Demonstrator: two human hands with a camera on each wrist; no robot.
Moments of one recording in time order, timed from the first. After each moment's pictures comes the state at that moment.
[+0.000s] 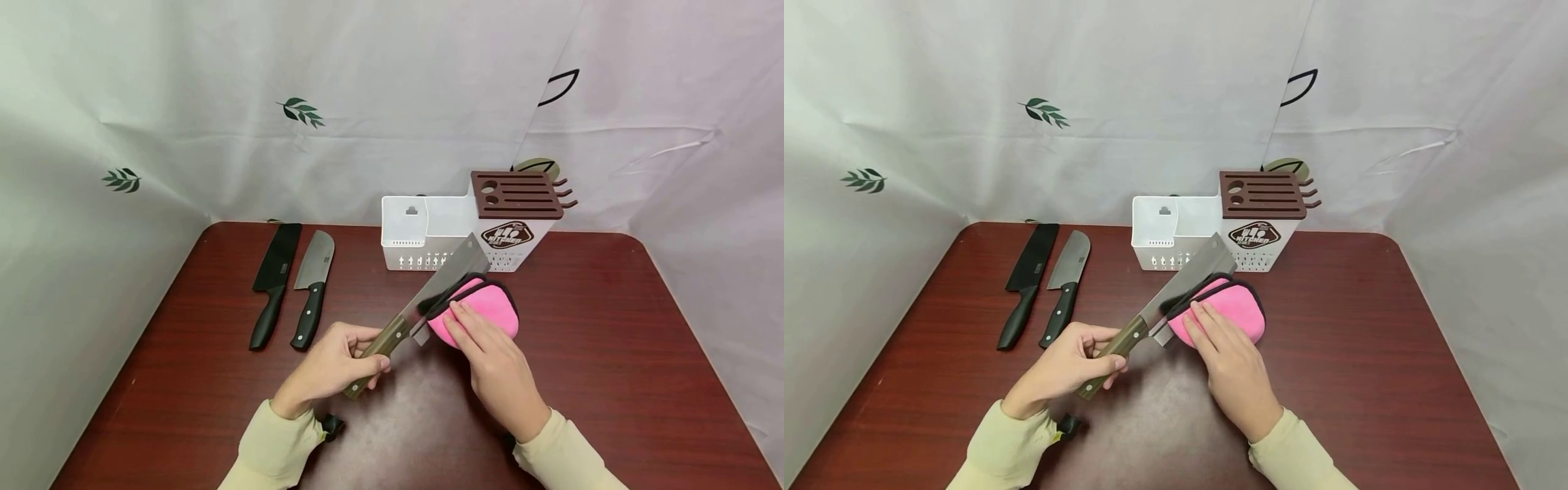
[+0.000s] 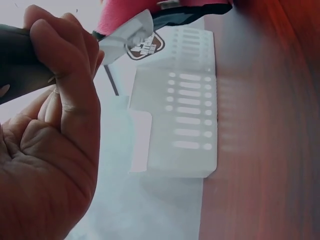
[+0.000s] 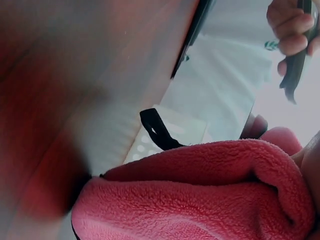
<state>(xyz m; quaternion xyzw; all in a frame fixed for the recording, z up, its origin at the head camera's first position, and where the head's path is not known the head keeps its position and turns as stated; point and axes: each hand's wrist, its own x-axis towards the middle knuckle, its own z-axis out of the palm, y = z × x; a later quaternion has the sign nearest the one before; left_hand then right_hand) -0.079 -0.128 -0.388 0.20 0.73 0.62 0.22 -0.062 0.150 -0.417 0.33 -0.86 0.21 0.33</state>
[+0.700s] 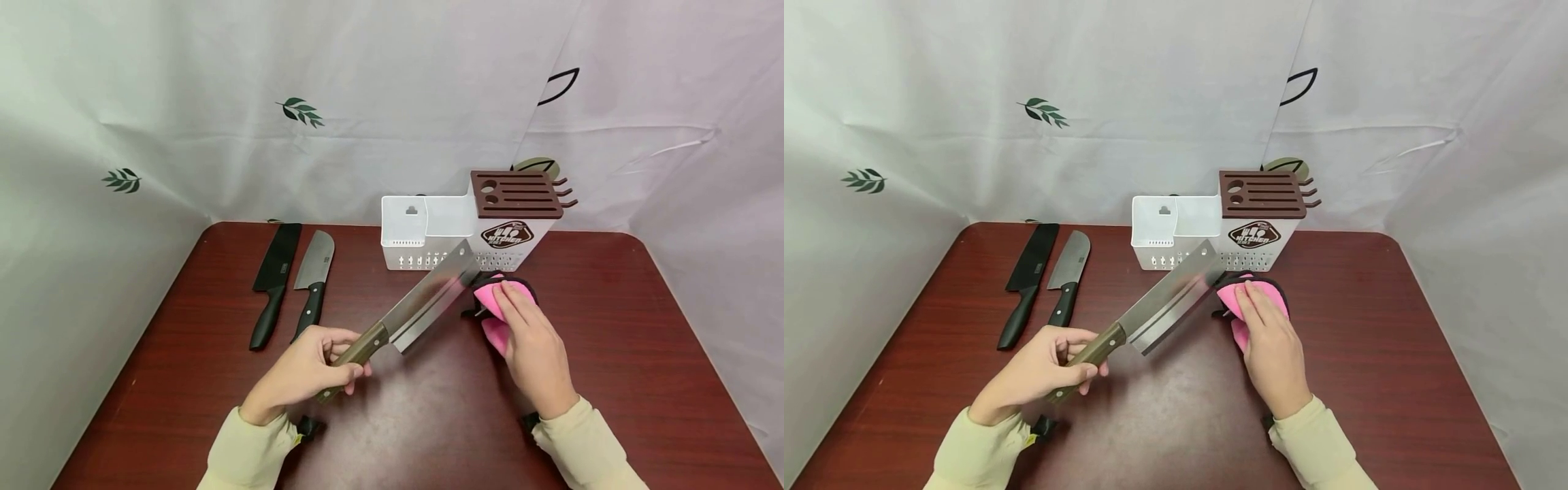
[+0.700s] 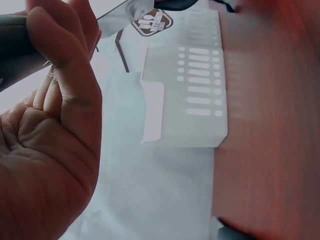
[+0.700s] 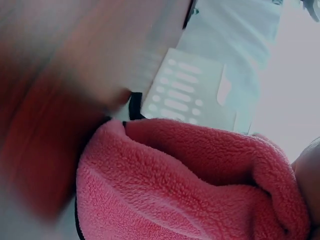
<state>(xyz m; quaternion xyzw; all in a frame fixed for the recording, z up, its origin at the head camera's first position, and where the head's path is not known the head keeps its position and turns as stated) -0.073 -0.160 -0.378 0.20 0.73 0.61 0.23 -0.079 0.188 -0.415 0.20 -0.89 0.24 0.34</state>
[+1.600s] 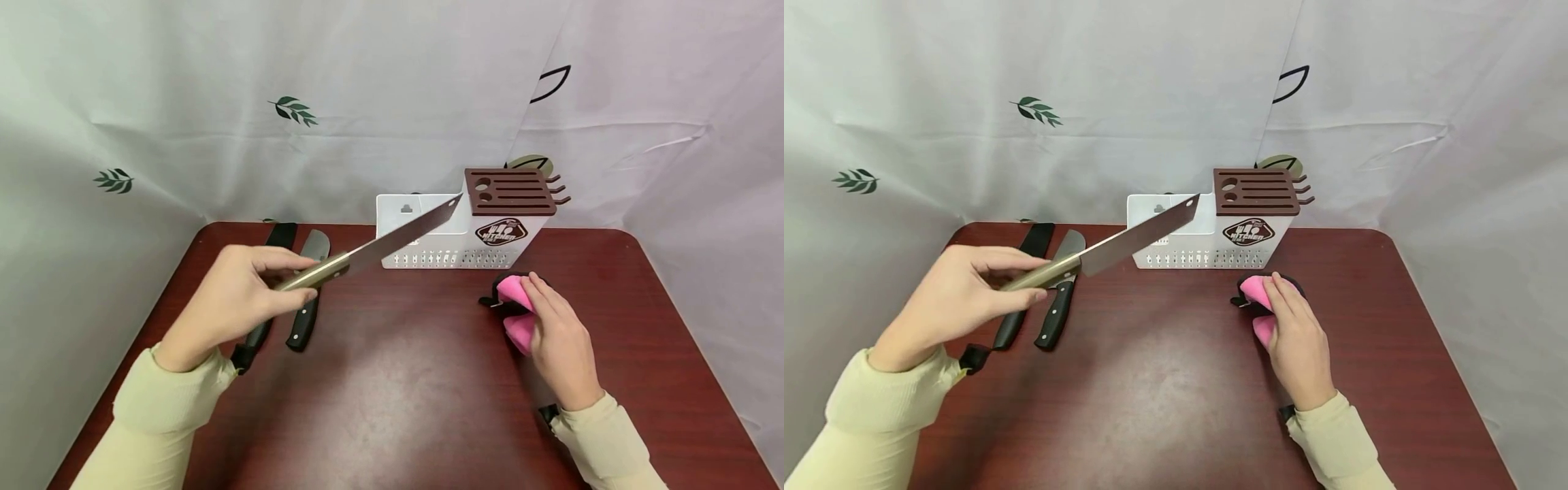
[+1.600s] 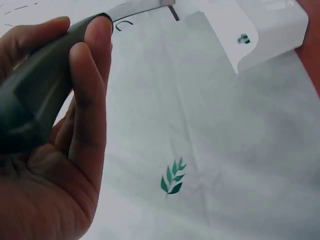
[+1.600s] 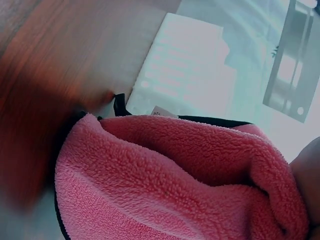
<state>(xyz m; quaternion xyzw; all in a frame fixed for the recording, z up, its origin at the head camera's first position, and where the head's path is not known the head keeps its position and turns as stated) -0.107 -0.189 -0.269 0.21 0.90 0.37 -0.05 -0.077 0.222 -0.407 0.14 -0.90 0.25 0.33</state>
